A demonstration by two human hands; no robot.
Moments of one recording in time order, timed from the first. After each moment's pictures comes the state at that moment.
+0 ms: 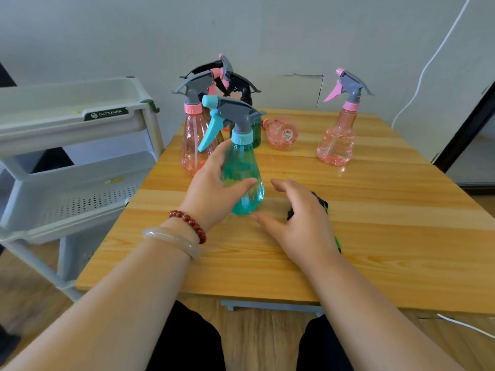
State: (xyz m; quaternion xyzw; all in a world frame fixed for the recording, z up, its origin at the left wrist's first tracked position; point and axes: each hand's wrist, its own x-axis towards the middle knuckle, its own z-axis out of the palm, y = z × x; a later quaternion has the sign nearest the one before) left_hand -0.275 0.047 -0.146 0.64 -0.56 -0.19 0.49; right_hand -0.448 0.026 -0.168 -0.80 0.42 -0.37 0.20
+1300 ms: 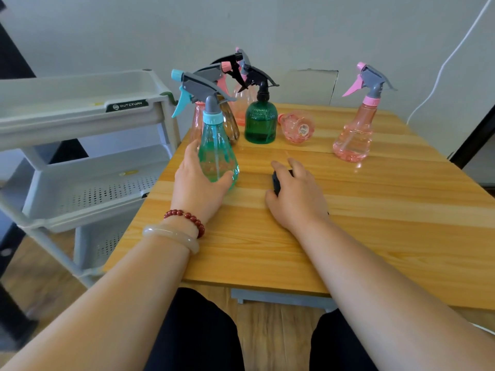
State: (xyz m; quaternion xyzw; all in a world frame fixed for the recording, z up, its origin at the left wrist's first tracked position) left_hand -0.235 0.064 -0.158 0.74 -0.46 -0.08 0.48; right_hand -0.398 -0.005 -0.164 -0.84 0.52 -0.16 0.08
